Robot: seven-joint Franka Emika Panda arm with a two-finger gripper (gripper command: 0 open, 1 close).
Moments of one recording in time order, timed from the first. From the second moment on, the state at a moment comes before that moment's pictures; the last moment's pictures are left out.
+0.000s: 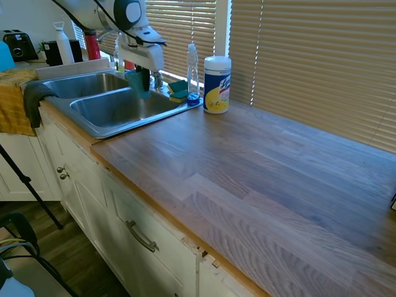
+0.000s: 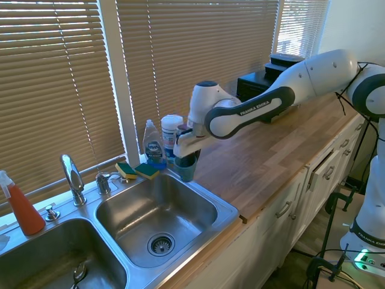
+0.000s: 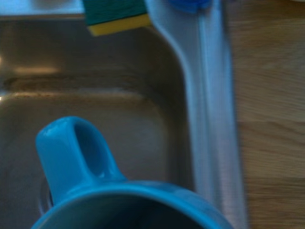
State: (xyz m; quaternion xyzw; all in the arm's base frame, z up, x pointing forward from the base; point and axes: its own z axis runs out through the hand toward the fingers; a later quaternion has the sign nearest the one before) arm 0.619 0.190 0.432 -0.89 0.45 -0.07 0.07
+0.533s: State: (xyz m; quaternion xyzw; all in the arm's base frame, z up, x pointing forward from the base) arm 0.681 0.298 0.388 -0.91 0.41 -0.04 0.08
